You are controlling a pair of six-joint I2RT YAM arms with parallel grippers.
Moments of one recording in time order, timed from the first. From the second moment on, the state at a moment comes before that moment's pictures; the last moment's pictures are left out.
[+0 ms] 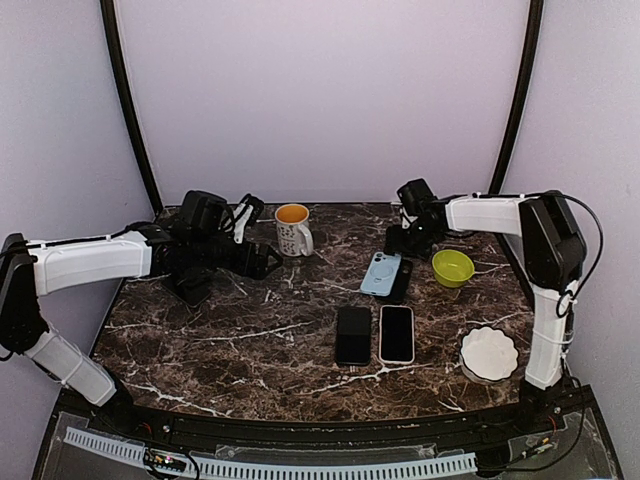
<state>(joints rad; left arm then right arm) -0.62 1.46 0.99 -0.17 0.15 -0.18 0.46 2.05 1.52 -0.48 0.07 0.41</state>
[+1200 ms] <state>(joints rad) -0.62 1.46 1.00 -0.18 0.18 -0.18 0.40 2.02 1.34 -0.26 -0.32 0.67</state>
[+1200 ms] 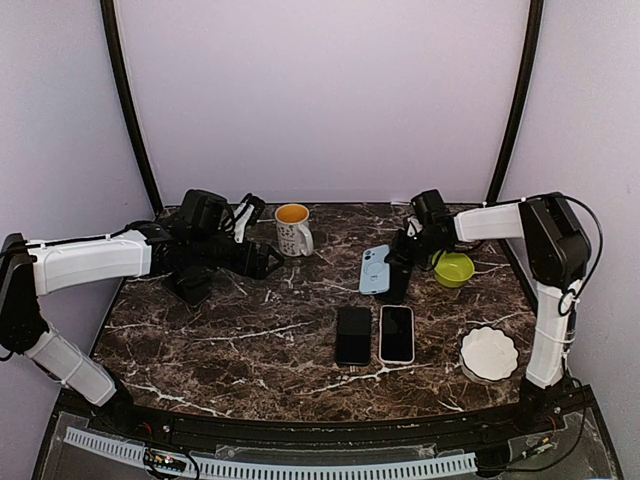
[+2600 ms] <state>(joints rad) -1.09 1.34 0.46 0.98 -0.32 1.16 0.88 1.61 1.38 -0.12 -0.18 0.86</state>
